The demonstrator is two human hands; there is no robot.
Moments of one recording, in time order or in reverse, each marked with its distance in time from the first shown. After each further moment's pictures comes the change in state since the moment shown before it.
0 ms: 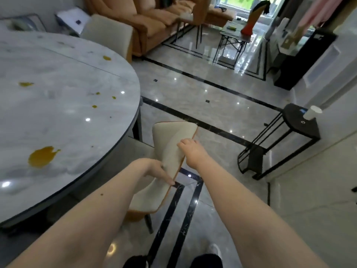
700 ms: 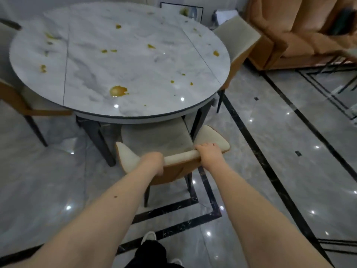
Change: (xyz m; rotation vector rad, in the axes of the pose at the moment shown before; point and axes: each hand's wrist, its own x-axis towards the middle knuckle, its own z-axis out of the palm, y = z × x) left_hand -0.001 0.076 0.063 -0.283 0.527 -0.598; right_hand 0.081 0.070 0.013 -0.255 -0.003 -0.641
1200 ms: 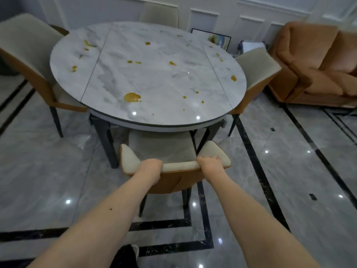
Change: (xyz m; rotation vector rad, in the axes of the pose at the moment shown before) left_hand 0.011 0.029 0.011 -0.051 0.155 -0.104; right_hand 0.028 0.039 0.000 -0.134 -0.124 -0.096
